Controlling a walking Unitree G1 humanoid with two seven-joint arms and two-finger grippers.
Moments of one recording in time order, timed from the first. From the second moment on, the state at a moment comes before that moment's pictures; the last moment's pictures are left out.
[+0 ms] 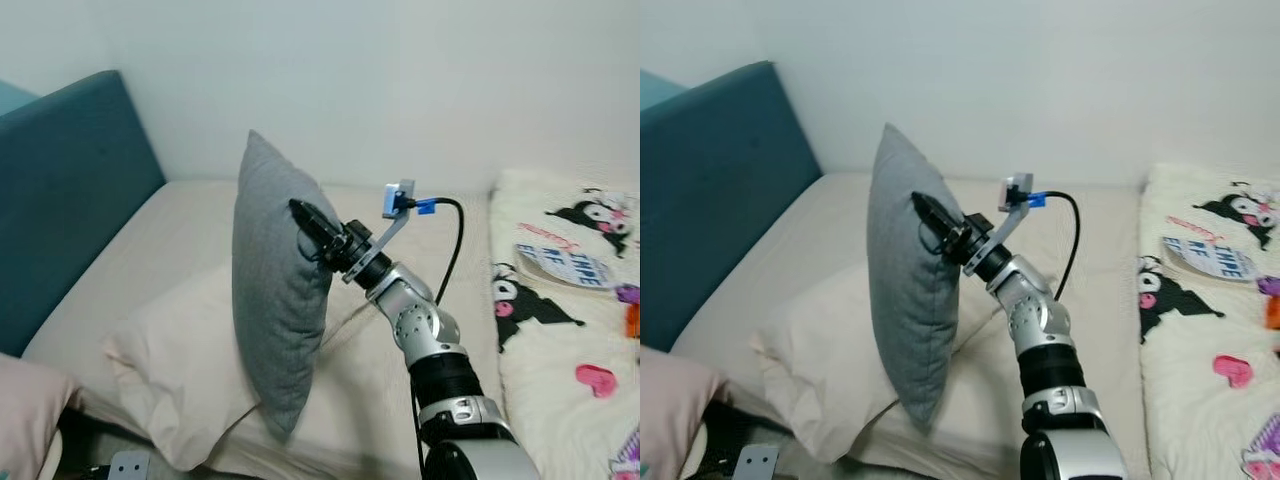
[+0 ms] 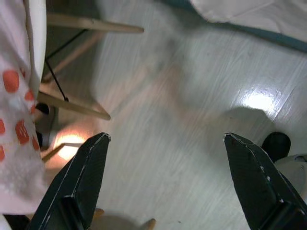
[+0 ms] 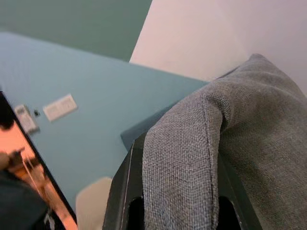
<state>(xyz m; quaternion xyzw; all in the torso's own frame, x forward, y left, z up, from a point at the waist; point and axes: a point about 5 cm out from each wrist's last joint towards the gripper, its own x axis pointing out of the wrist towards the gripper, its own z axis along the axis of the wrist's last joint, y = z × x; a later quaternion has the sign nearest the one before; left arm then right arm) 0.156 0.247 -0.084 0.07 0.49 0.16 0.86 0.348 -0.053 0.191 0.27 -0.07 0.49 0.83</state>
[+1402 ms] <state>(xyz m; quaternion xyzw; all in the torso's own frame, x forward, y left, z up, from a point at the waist) 0.134 0.232 -0.097 0.07 0.54 0.12 0.83 0.325 -0.033 0.184 0.23 -0.07 0.53 0.81</state>
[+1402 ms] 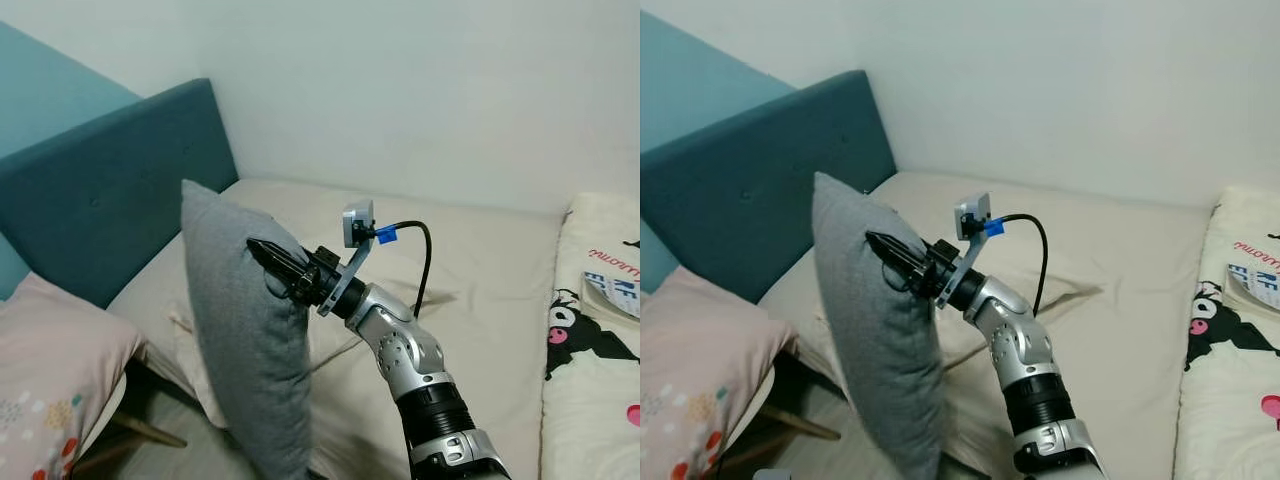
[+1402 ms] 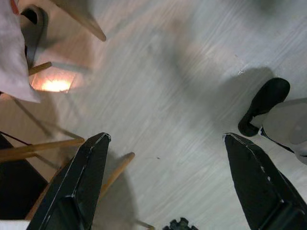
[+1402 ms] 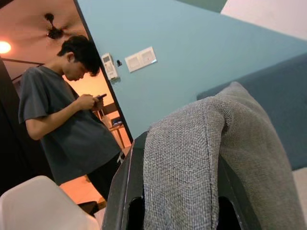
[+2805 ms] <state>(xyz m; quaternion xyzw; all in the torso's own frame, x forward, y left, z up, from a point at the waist) 0.134 0.226 -0.098 0.07 0.54 0.10 0.83 0.312 -0.026 0.172 0.23 -0.05 0.57 0.79</state>
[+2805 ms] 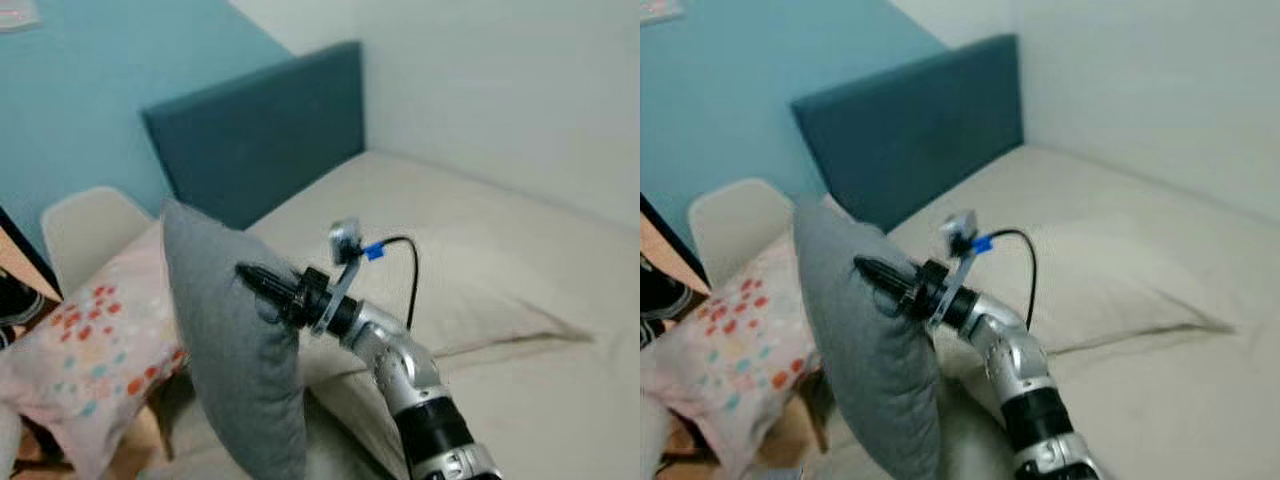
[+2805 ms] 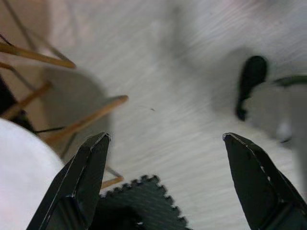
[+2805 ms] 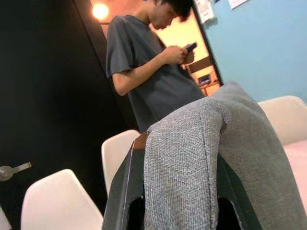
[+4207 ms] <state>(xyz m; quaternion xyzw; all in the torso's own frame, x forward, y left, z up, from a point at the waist) 0.140 0.222 -0.097 0.08 0.53 0.08 0.84 0.200 -0.188 -0.074 -0.08 0.48 0.13 0.87</state>
